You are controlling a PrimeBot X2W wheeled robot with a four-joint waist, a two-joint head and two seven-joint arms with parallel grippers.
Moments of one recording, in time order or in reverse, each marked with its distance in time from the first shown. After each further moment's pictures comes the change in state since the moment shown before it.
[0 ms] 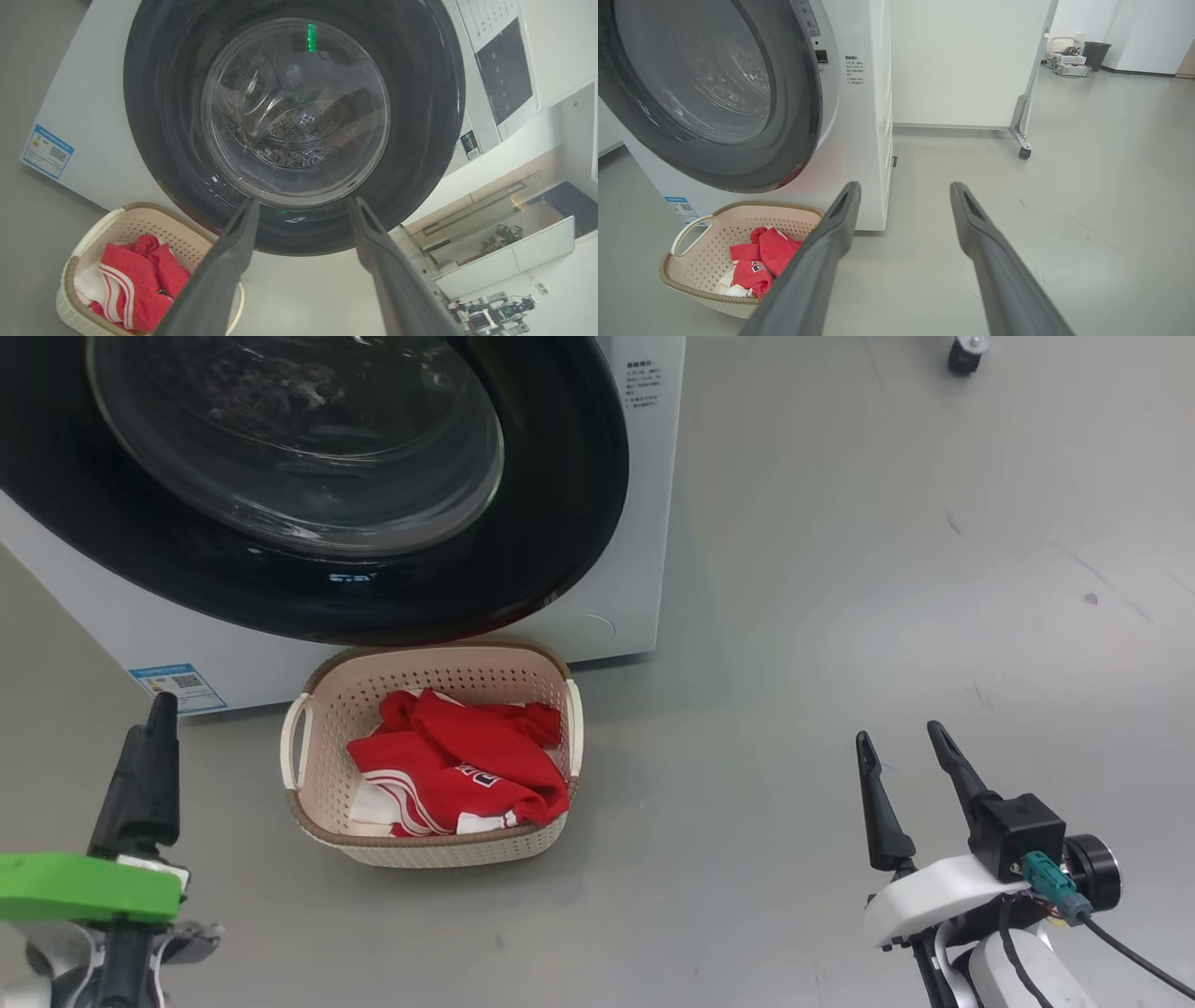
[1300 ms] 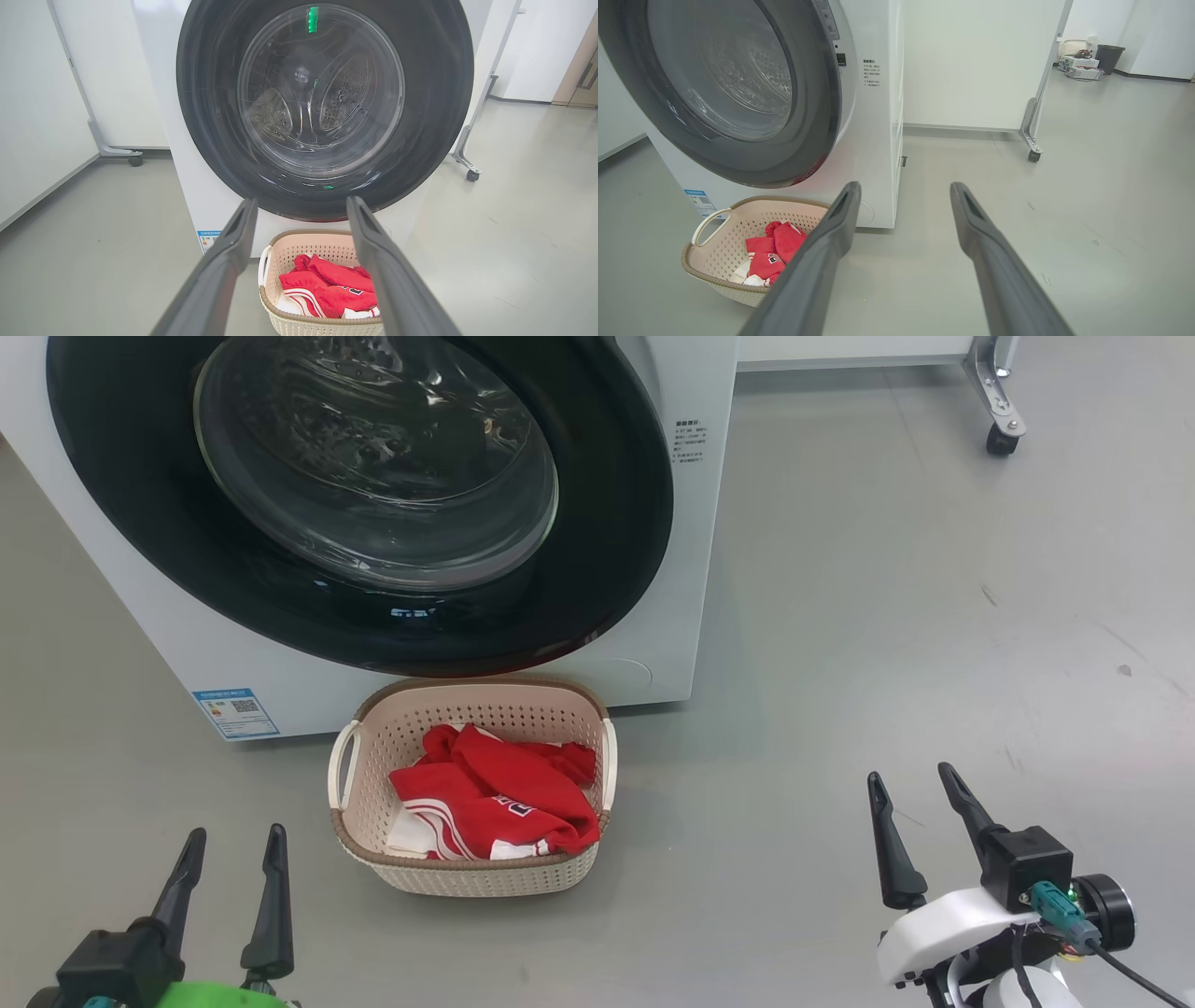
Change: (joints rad) left arm 0.216 0.097 -0.244 -0.029 0.780 0.168 -0.286; right arm 0.090 -0.013 -0.013 -0.046 0.000 -0.010 0.053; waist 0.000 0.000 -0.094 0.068
